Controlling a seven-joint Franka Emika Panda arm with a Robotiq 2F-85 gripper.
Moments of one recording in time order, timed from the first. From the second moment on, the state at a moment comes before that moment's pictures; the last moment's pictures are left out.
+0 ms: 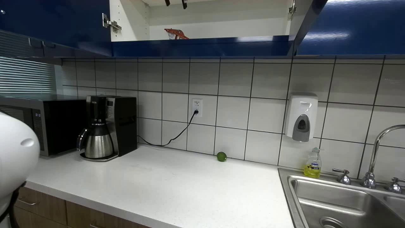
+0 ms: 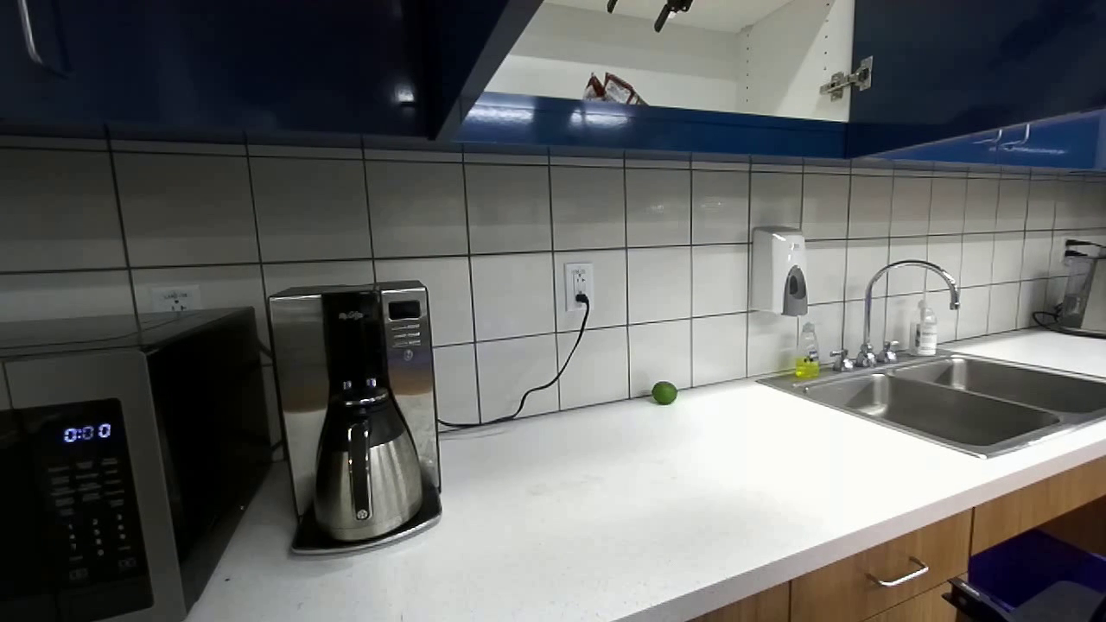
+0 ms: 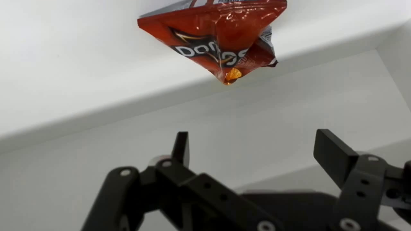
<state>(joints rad) 0.06 -0.02 -0.07 -1.21 0.07 2.15 0.15</state>
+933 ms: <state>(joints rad) 0.05 -0.34 -0.11 -1.52 0.10 1.80 0.13</state>
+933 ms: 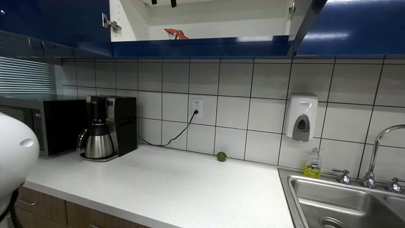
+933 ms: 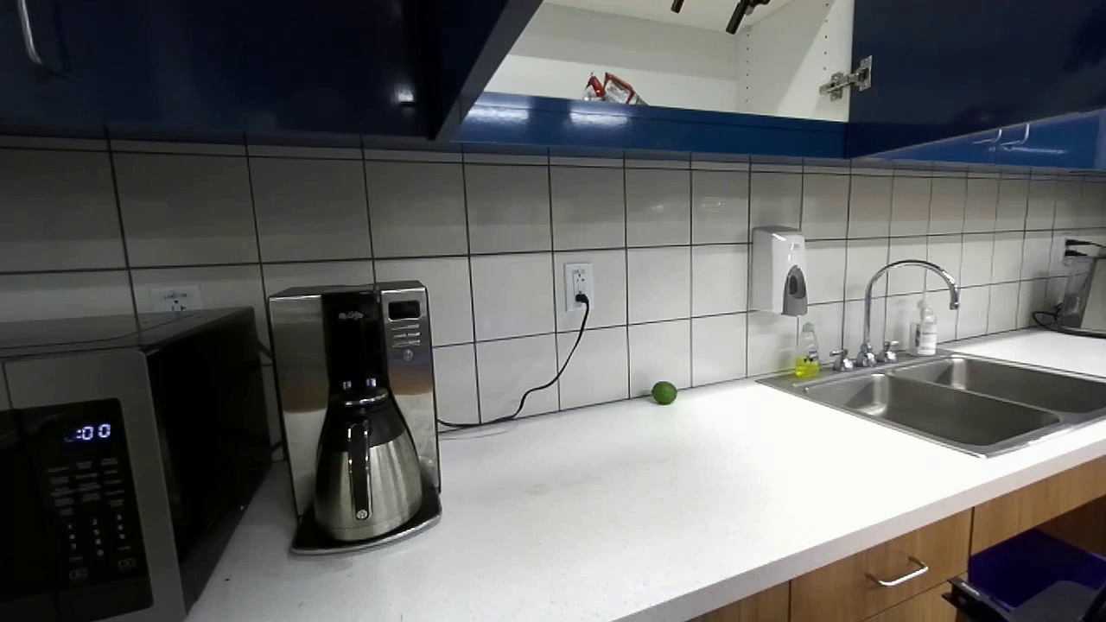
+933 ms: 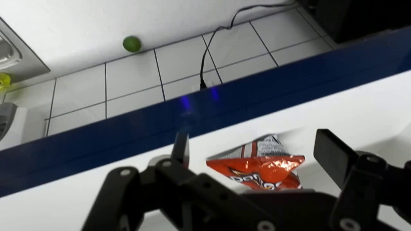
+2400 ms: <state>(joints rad) -0.01 -0.60 -0.15 -2.20 0.08 1.67 -0.16</state>
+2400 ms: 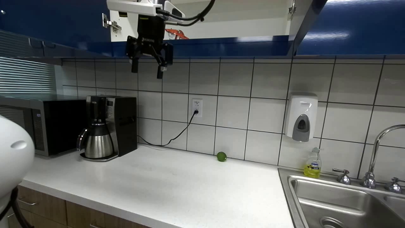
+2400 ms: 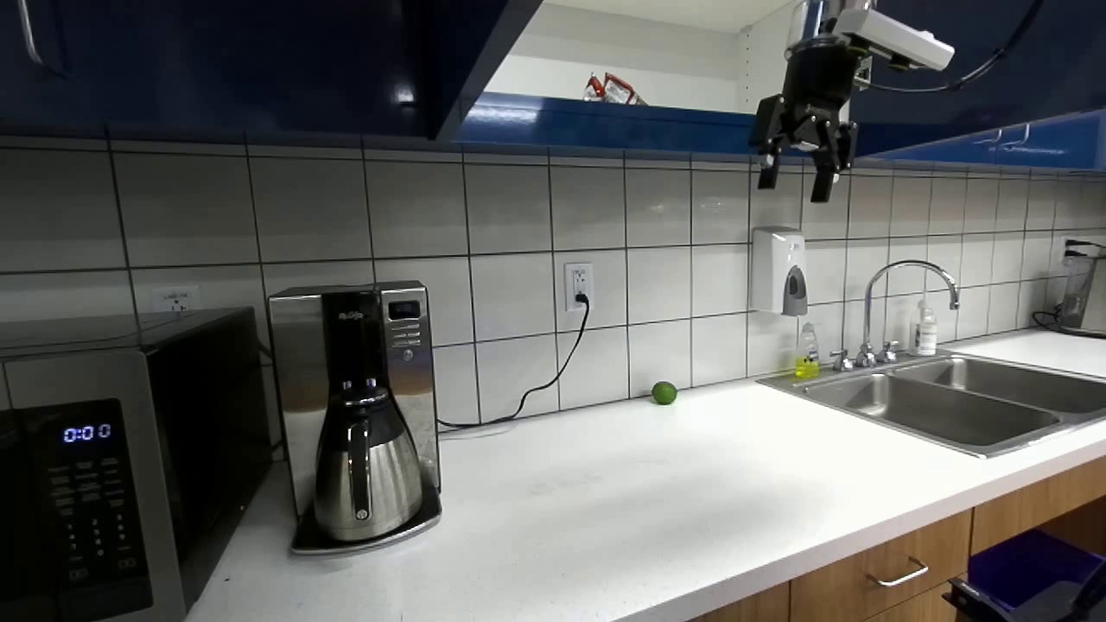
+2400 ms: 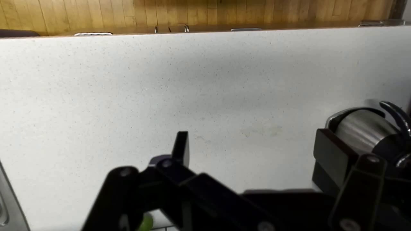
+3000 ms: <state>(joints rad) -0.02 -0.62 -0.16 -2.33 0.04 1.73 -0.19</state>
